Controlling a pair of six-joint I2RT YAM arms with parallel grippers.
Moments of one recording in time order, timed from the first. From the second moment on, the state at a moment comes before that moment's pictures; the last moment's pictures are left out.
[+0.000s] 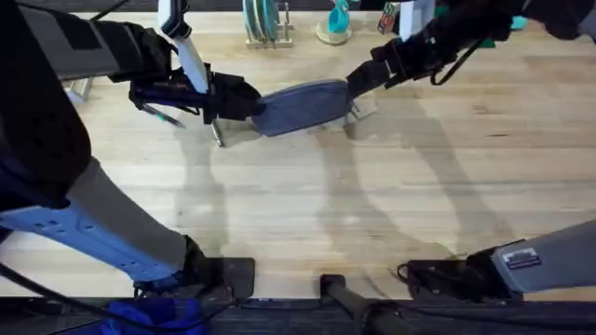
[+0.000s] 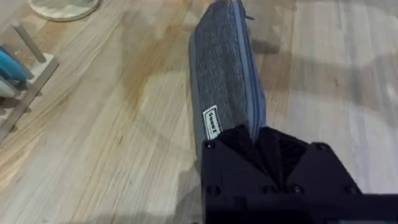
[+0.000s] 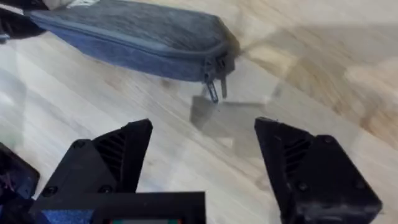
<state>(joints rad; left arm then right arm) 0.22 1.86 1.12 -0.85 1.13 1.44 0.23 1.71 1.41 -0.94 -0.35 -0.15</state>
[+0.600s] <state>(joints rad) 0.22 1.86 1.12 -0.85 1.13 1.44 0.24 1.76 1.40 -0.90 -0.35 -0.12</state>
